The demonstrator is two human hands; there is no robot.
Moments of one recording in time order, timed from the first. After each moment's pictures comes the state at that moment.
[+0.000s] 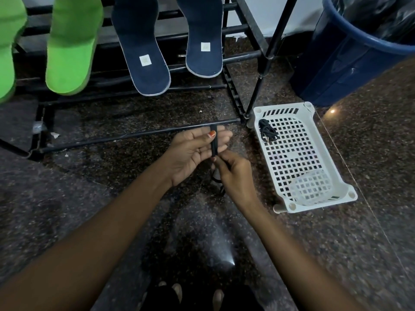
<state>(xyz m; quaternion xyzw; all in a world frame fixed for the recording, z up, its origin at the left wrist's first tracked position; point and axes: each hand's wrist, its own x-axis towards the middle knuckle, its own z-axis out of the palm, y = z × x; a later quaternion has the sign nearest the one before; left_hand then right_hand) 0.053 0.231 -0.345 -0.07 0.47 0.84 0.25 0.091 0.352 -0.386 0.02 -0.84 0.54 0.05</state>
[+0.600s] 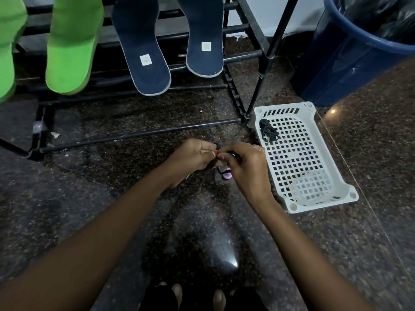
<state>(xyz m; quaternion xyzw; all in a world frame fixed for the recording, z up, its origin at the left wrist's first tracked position) 0.054 0.228 -0.357 -0.03 0.72 0.62 0.31 0.083 0.370 -0.373 0.07 -0.89 0.43 0.13</state>
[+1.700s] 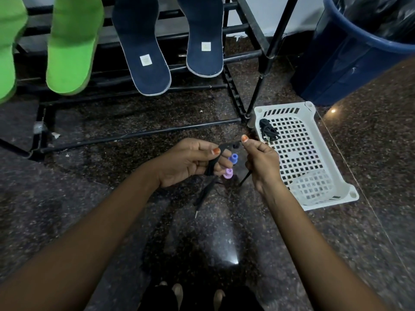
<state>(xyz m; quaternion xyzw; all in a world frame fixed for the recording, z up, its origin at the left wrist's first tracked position) 0.058 0.213 -0.337 0.03 0.57 0.72 0.38 0.062 0.389 -0.382 -0.27 -0.60 0.75 0.00</state>
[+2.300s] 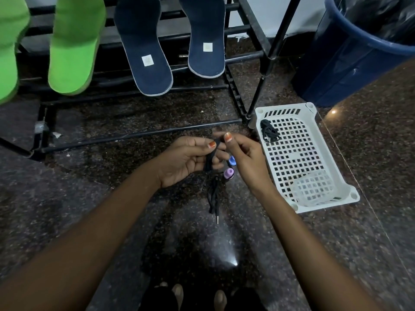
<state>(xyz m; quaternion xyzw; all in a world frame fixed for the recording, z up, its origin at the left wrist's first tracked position) 0.058 0.214 -0.336 -0.04 0.55 0.76 0.35 0.072 0.364 -0.357 0.03 -0.75 0.66 0.00</state>
